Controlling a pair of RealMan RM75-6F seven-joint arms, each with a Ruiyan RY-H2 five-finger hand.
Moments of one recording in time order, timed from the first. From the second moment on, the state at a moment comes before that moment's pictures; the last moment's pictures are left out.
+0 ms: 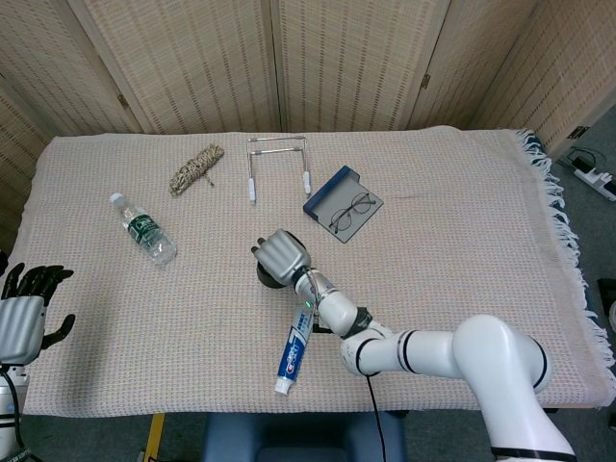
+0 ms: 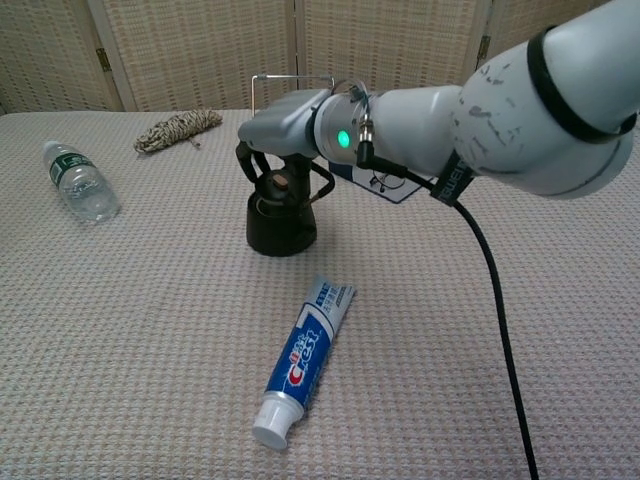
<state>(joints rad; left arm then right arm) -0.20 -1.10 -0.12 -1.69 1.34 1.42 0.16 1.38 -1.70 0.14 -1.28 -0.61 0.74 -0.85</state>
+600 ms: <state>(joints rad) -0.20 -1.11 -0.12 -1.69 1.34 1.42 0.15 1.39 -1.65 0.10 -1.40 -0.57 0.80 -0.88</state>
